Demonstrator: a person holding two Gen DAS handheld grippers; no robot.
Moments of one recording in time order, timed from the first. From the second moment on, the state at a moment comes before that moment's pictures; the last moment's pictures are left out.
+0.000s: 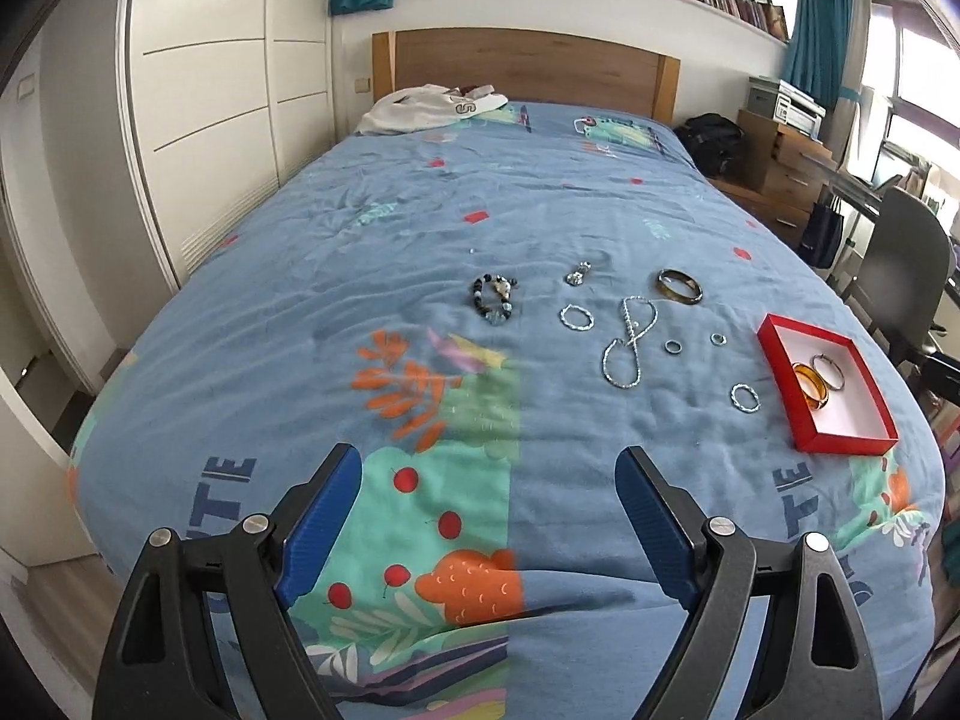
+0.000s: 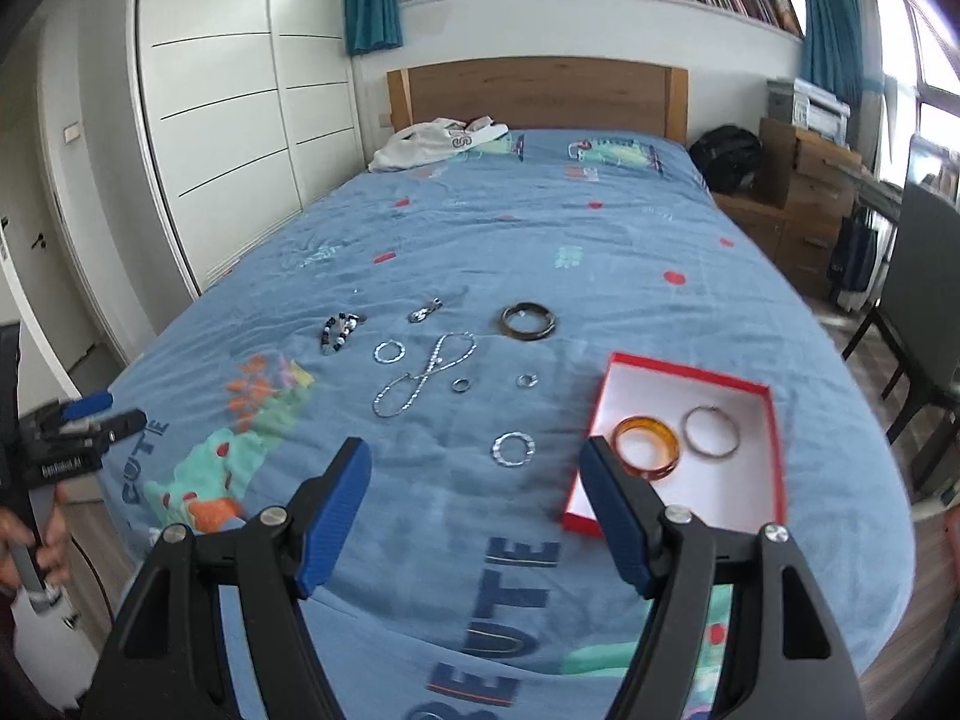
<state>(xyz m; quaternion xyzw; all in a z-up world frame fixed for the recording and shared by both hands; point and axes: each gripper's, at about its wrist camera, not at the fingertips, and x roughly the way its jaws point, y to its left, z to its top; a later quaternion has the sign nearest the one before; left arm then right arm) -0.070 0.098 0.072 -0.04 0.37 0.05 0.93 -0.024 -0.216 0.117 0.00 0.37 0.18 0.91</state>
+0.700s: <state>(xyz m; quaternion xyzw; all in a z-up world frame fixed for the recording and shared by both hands) 0.012 0.066 0.002 -0.03 0.44 0.02 0.90 0.045 -0.171 0.008 0.02 0.47 0.18 0.86</state>
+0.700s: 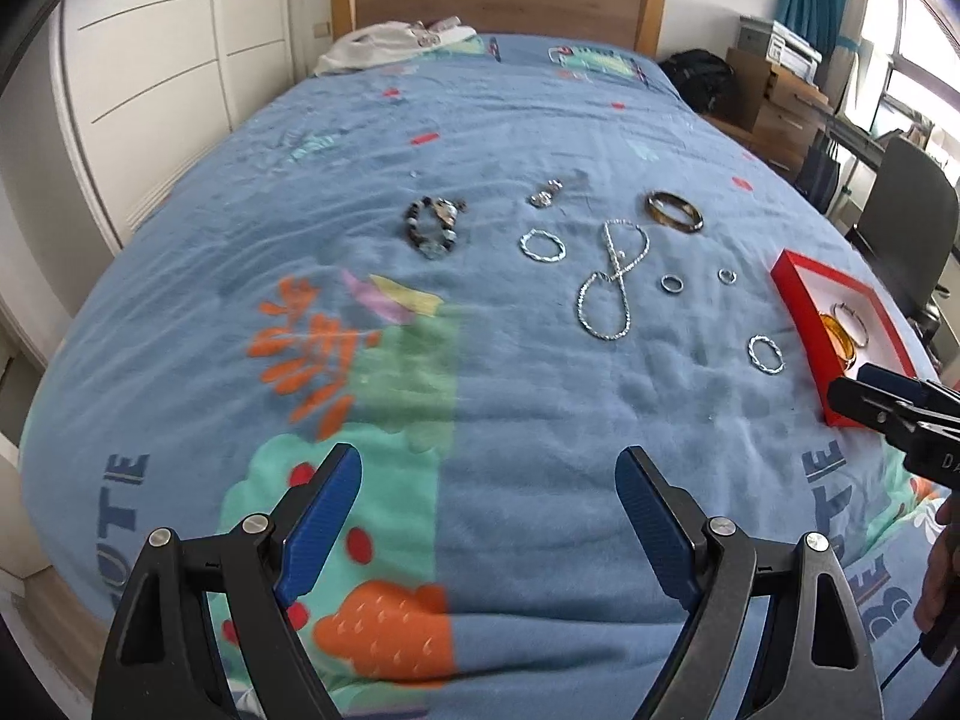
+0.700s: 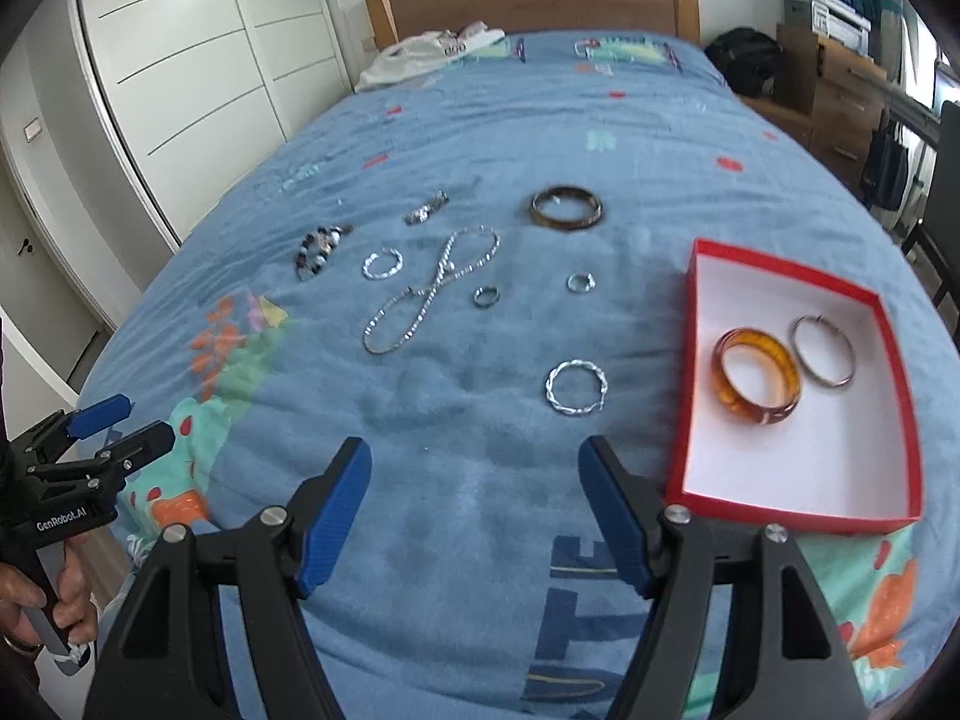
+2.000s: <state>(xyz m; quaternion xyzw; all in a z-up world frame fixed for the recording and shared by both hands) 0.189 -0.007 -0.081 0.01 0.48 -0.04 0.88 0.135 -0.172 -0.079 0.02 0.52 0.13 0.84</state>
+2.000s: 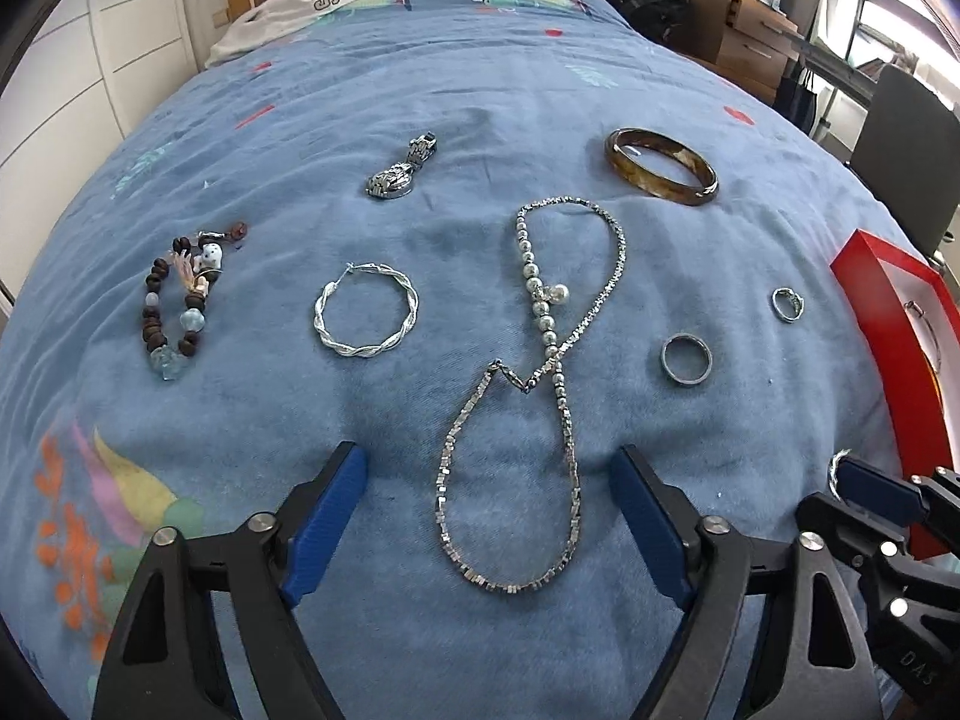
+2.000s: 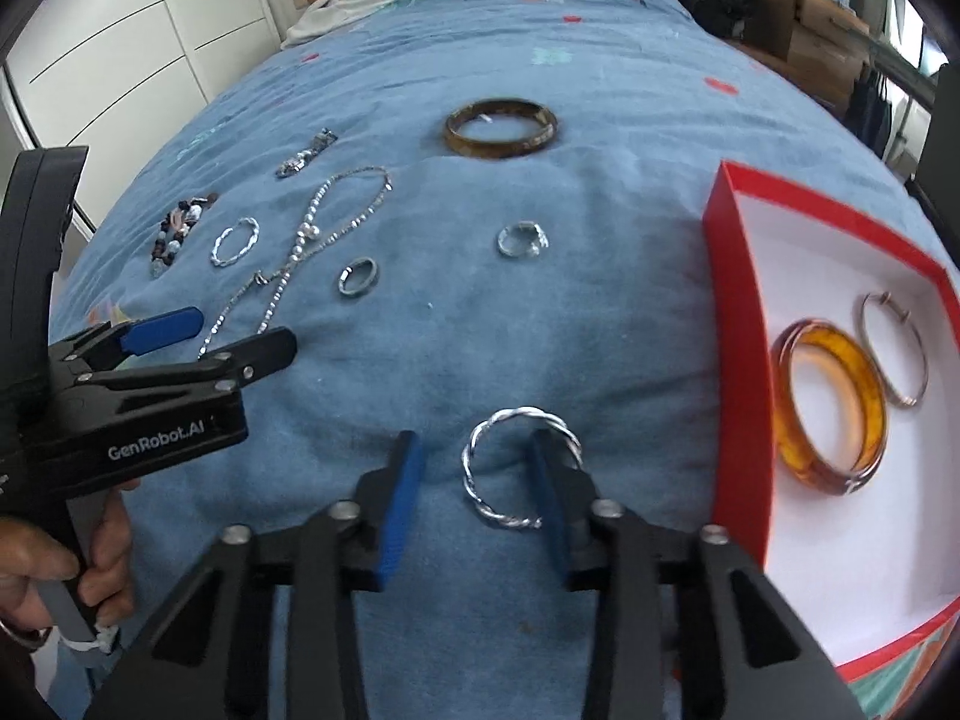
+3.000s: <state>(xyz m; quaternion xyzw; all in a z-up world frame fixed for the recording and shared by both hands) 0.160 0.004 -0.023 -0.04 0.43 -0.07 0.90 0.116 -0.174 -0.034 0.07 0.47 0.20 0.86</state>
